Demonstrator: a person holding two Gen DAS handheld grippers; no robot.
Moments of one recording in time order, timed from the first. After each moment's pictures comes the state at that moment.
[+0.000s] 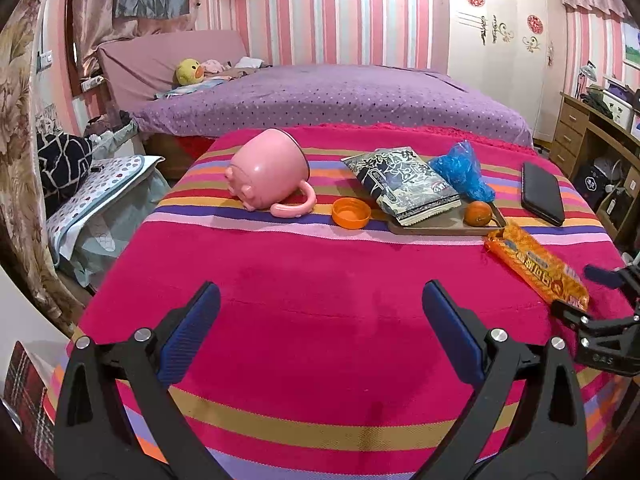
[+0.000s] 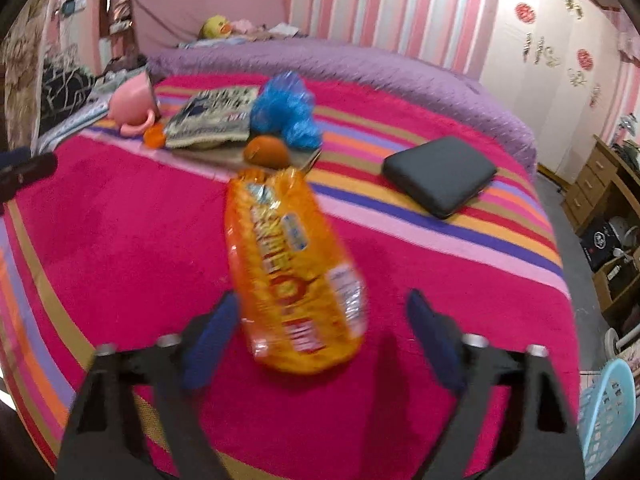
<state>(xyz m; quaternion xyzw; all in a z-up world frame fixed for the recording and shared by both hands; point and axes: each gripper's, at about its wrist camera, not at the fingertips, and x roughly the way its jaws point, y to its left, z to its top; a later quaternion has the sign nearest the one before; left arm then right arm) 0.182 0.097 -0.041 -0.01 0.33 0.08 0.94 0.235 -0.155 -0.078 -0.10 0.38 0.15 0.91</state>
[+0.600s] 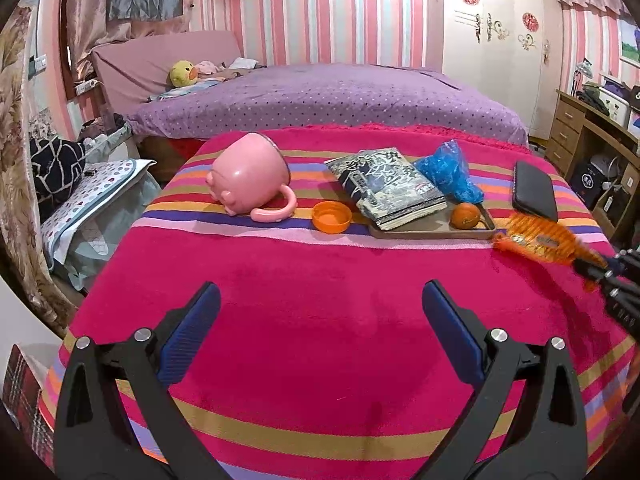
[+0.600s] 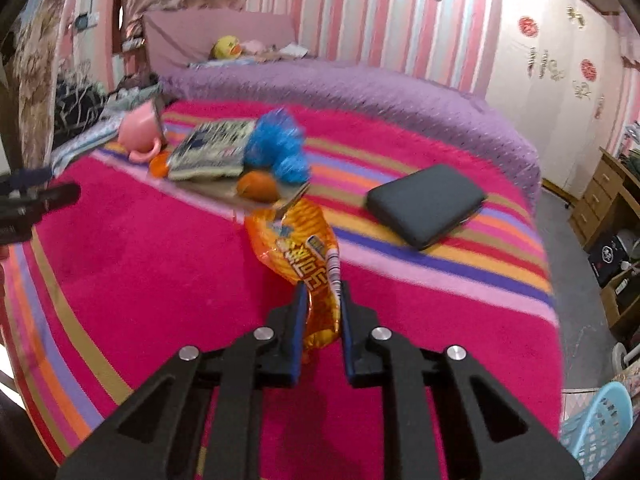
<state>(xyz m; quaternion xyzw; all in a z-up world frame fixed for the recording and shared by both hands) 0.189 0.082 -0.039 -0.01 0.33 0.07 0.94 0.231 -0.196 -0.042 -0.09 0.31 0.14 0.93</state>
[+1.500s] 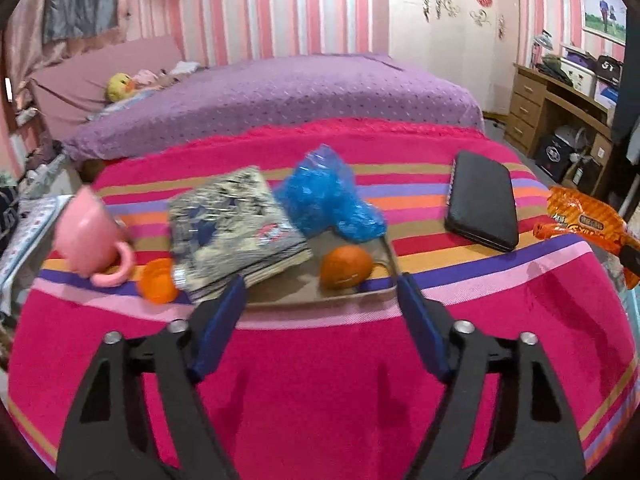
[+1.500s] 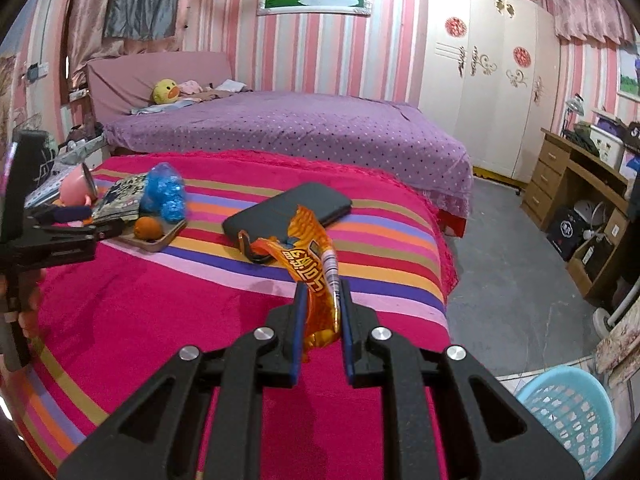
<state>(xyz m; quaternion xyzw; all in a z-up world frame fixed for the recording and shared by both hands) 0.291 -0.029 -0.057 0.02 0.35 -0.02 0.94 0.237 -0.305 -0.027 -0.04 0.28 0.06 0.96</state>
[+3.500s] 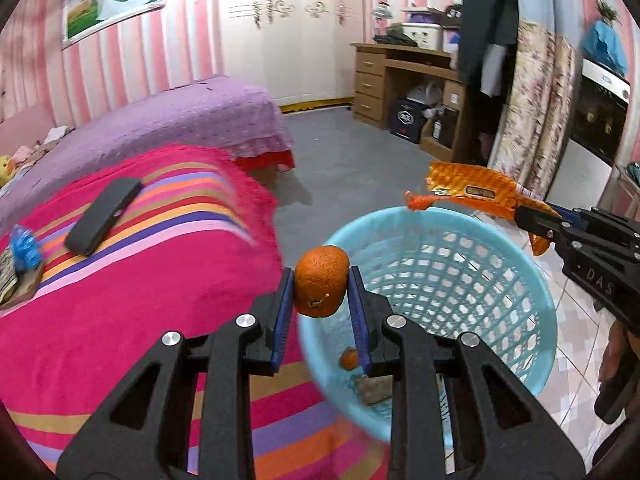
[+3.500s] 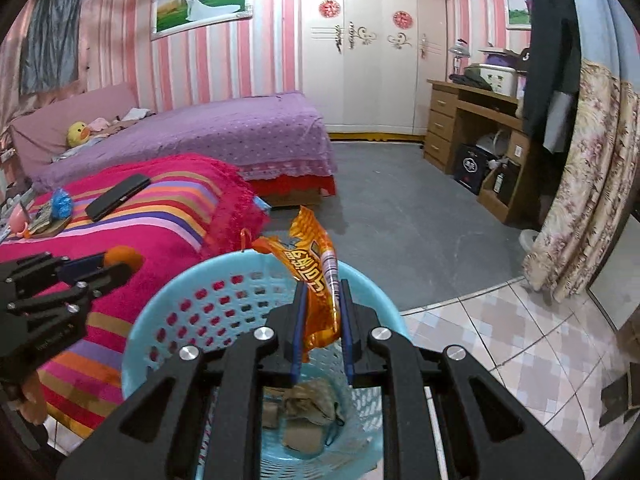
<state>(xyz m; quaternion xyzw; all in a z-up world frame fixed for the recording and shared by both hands) 0.134 -0.404 -0.046 0.09 0.31 -0.24 0.91 0.094 -0.585 -0.036 0.03 0.29 -0.09 0.95</state>
